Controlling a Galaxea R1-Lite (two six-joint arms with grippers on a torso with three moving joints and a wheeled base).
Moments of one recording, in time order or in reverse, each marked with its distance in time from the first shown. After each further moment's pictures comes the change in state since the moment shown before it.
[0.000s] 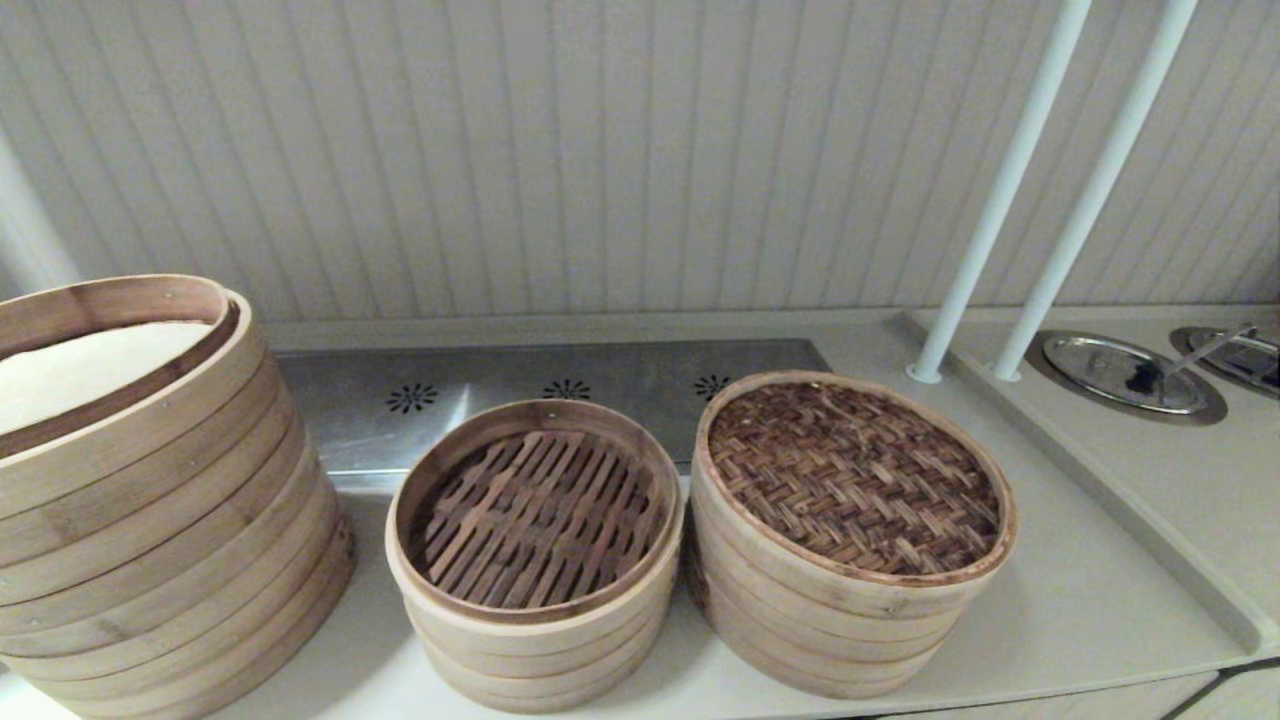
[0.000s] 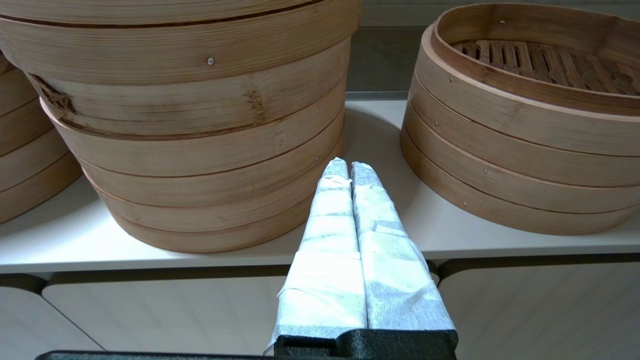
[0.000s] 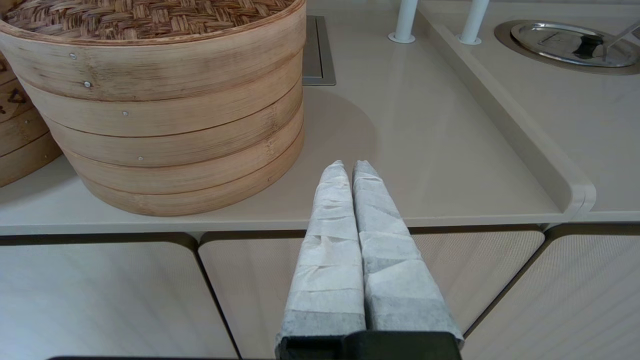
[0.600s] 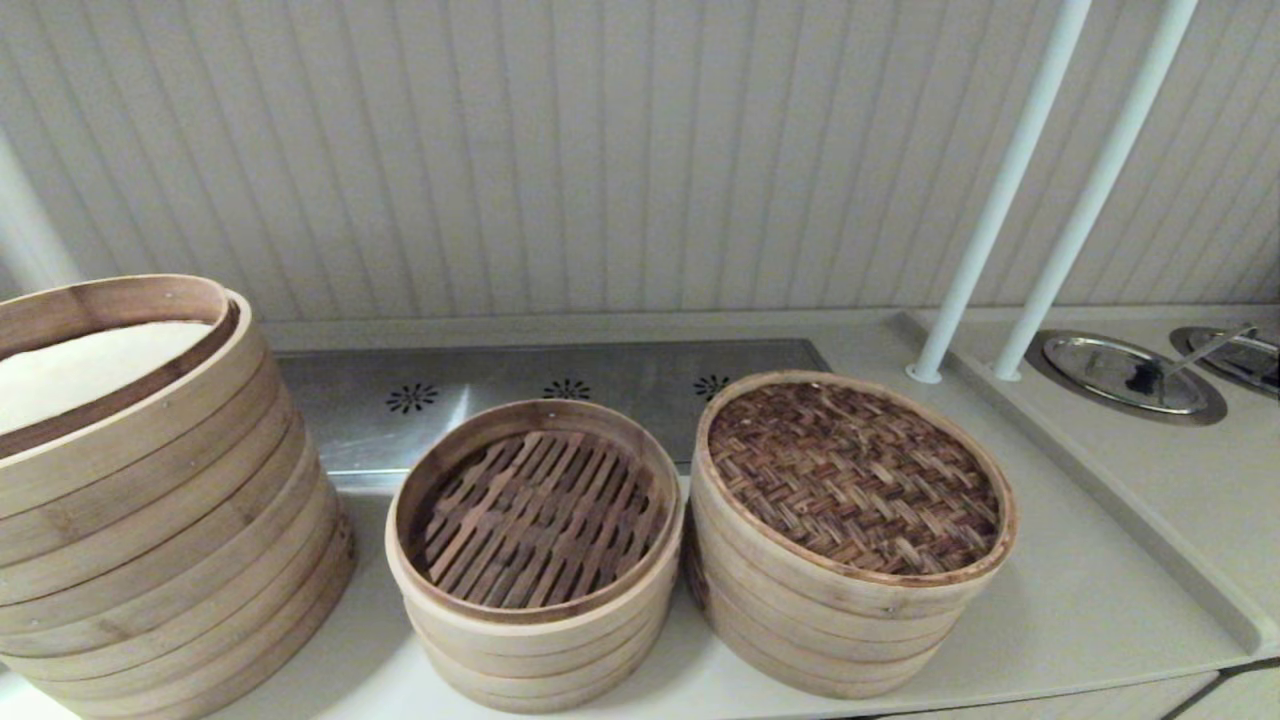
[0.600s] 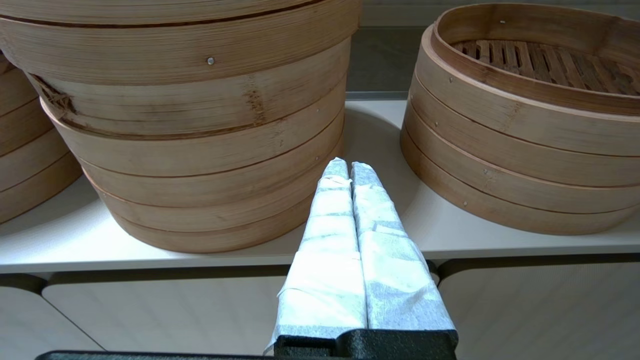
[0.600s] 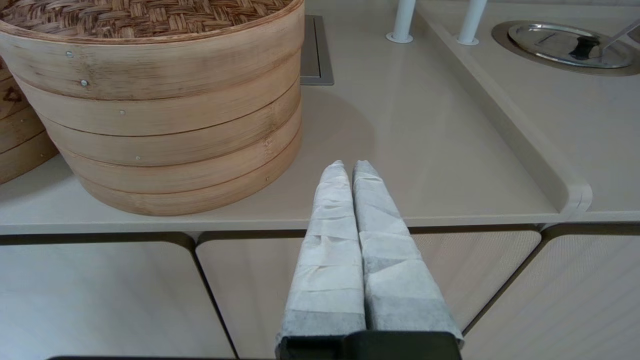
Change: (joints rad) left arm 0.000 0.000 0.000 0.000 0.000 0.000; right arm -0.003 0.000 -0.008 0.007 -0.004 -0.007
